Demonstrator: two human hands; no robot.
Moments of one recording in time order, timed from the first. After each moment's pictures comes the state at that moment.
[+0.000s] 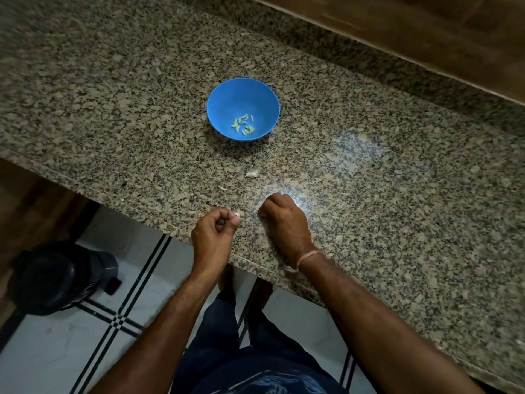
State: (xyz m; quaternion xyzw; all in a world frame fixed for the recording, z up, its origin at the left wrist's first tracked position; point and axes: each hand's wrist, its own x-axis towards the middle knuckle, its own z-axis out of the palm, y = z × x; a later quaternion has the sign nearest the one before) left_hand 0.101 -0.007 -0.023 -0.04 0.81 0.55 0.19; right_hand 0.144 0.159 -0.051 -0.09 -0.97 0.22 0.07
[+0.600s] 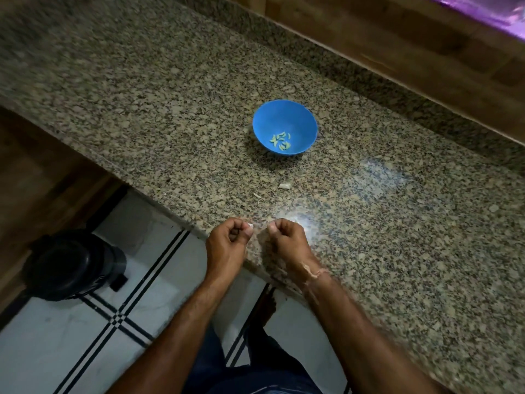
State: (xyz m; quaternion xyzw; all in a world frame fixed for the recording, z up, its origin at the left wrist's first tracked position) left_hand 0.106 -0.053 -0.017 -0.05 0.81 0.57 0.16; right_hand 0.139 0.088 -0.005 -0.34 -0.65 0.68 -0.09
